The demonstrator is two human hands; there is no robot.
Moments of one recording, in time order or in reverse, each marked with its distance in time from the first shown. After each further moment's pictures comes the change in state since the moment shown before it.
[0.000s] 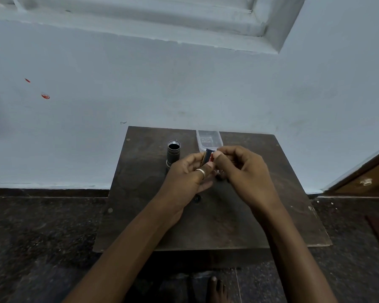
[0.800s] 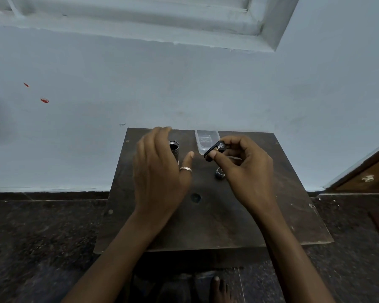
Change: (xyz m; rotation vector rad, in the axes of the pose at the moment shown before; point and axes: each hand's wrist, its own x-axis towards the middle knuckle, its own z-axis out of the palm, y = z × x) left_hand -0.016 0.015 -0.020 1.217 0.649 0.705; right_hand -0.004 -0.011 0.007 0.117 0.165 -0.132
